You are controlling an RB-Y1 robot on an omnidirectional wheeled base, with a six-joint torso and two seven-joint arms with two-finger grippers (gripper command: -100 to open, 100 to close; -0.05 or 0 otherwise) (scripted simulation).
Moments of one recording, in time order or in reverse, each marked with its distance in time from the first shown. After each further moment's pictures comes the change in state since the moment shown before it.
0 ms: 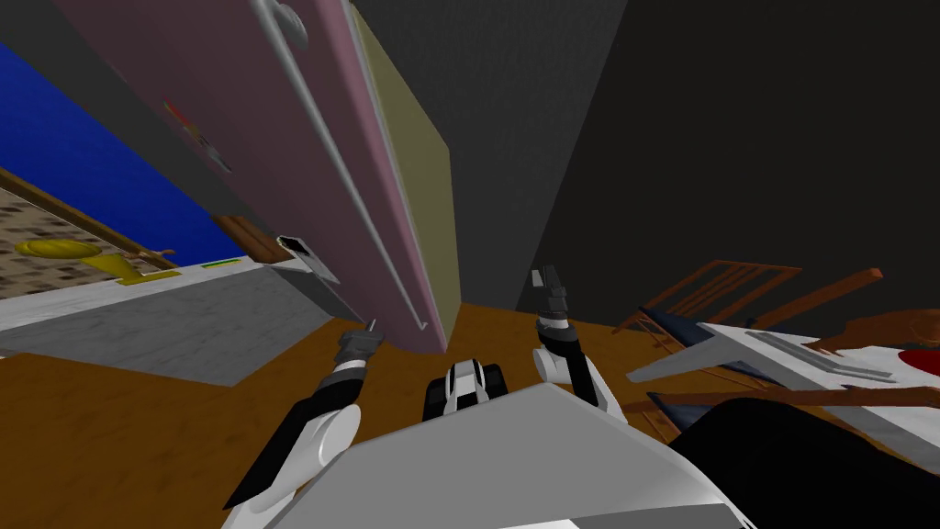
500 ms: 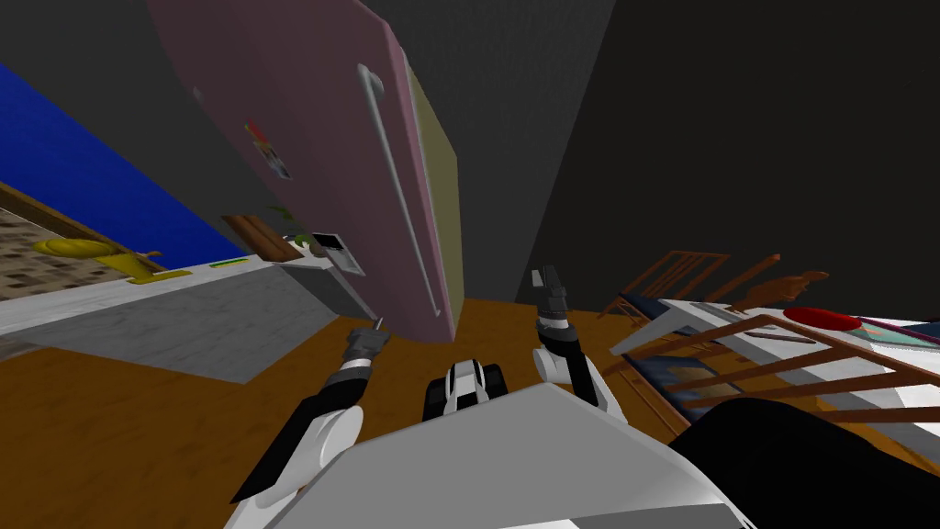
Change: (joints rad) left arm 0.010 0.054 -0.057 -0.010 0.016 -0.010 0.004; right arm 0.000 0.000 0.000 0.000 0.000 0.000 0.000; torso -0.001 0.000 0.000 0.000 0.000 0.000
